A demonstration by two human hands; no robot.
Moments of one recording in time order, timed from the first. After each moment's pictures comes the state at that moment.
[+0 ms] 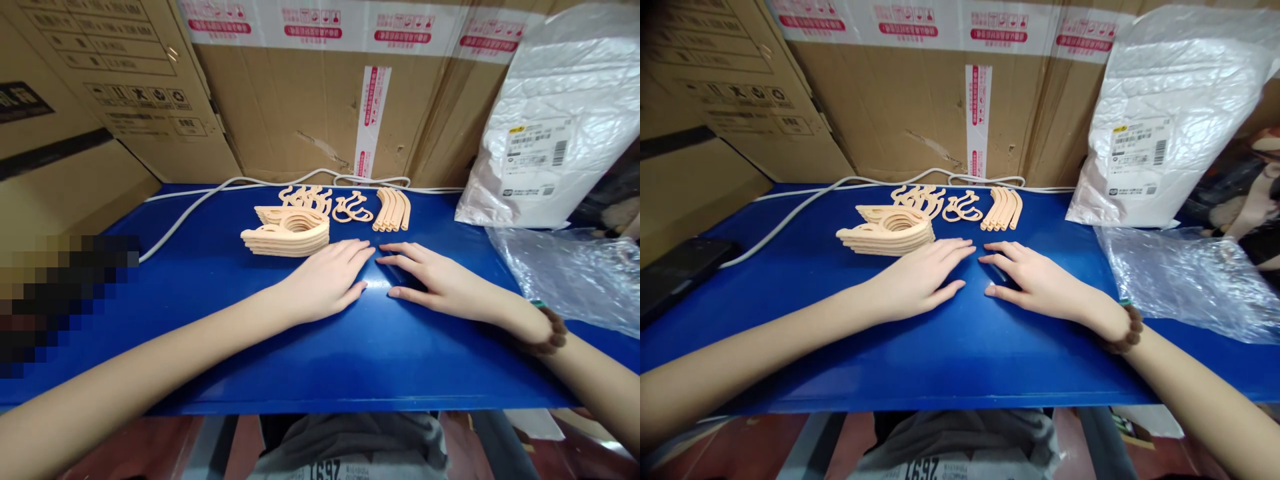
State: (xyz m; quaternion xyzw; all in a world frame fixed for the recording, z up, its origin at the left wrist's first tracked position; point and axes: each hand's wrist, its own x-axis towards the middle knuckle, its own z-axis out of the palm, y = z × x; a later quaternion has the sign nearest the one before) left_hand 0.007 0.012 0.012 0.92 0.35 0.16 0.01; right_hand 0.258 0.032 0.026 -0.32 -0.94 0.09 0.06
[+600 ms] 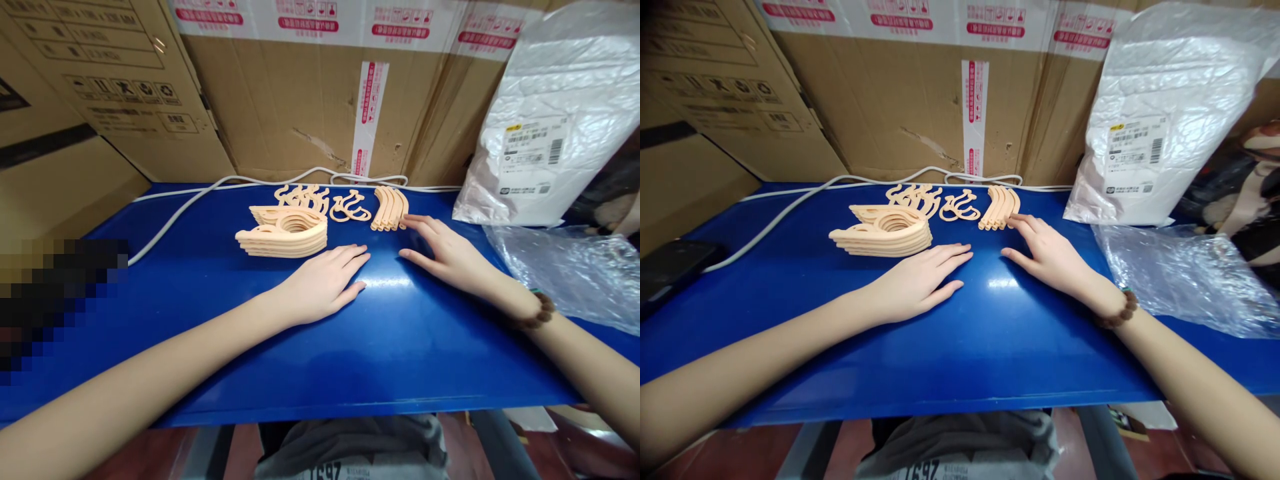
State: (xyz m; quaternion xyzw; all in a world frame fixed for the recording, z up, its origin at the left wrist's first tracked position) left_hand 0.001 0.018 -0.009 0.93 0.36 0.13 0.02; right_hand 0.272 0.058 0.020 -0.43 -0.89 0.00 0.15
